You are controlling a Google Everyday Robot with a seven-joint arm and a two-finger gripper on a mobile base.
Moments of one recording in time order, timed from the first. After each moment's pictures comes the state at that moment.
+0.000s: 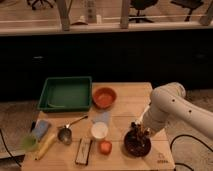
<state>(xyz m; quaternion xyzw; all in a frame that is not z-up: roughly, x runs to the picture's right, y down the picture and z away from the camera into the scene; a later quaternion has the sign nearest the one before) 0.206 0.219 0.677 -0.34 -0.21 -0.35 0.85</state>
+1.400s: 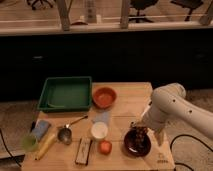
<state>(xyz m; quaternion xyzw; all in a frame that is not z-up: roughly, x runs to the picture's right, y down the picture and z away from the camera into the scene) 0.206 0.224 0.678 -0.34 -0.23 -0.35 0.84</state>
